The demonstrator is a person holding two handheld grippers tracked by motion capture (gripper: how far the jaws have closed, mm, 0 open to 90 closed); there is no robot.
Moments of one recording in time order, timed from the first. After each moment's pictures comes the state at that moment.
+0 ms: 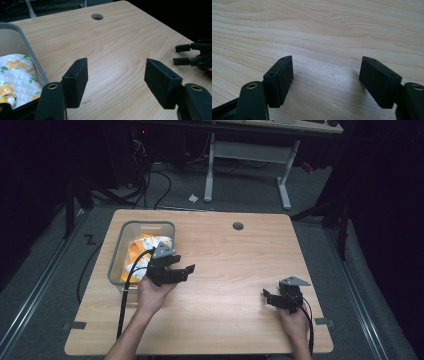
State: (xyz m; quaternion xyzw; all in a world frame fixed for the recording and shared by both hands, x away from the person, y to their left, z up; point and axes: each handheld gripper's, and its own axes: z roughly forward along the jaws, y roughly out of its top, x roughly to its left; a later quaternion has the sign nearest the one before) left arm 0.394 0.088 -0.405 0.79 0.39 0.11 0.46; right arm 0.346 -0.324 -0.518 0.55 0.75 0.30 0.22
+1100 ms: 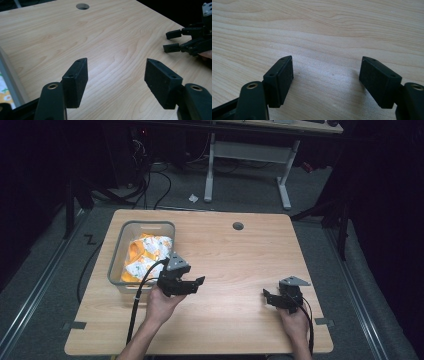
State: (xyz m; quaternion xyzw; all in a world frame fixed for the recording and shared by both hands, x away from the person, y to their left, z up) left arm 0.373 0.060 -0.421 0.81 0.37 0.09 0.45; right arm 0.346 -0.324 -0.518 0.55 0.75 0.30 0.22
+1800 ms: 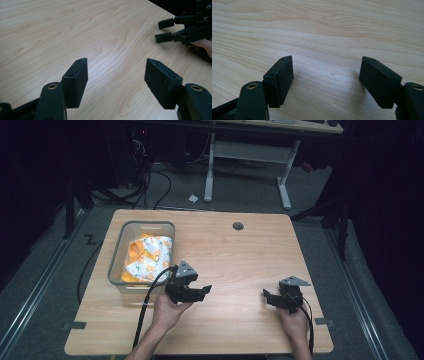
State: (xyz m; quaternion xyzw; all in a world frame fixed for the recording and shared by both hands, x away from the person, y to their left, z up) left arm 0.365 0.043 -0.440 0.82 0.36 0.07 0.44; right arm 0.346 -0.324 -0.518 0.55 0.75 0.30 0.22
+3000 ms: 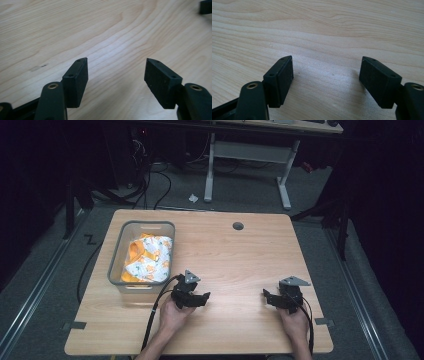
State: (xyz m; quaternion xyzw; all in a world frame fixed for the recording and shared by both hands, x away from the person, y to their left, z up) left arm 0.375 0.030 -0.508 0.83 0.40 0.09 0.37; right arm 0.346 -0.324 -0.518 0.55 0.75 0.30 0.22
